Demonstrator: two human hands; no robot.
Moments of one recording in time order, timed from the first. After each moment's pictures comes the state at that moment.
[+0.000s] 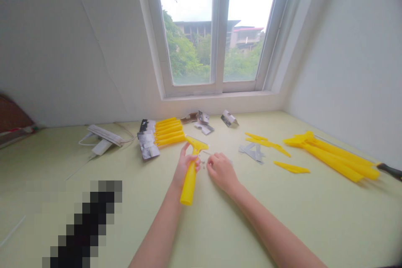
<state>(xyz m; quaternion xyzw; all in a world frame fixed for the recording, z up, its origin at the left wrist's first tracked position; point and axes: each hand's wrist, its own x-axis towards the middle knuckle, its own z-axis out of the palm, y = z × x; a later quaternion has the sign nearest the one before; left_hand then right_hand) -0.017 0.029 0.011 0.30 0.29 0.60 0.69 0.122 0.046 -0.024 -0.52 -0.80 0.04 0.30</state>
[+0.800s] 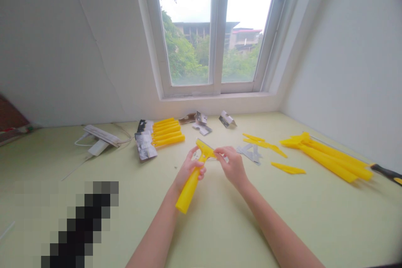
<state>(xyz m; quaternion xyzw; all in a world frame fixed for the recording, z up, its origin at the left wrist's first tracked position) -0.006 0.022 0.013 0.36 0.30 0.50 0.72 0.153 0.050 0.001 -0.45 -0.72 0.13 0.51</state>
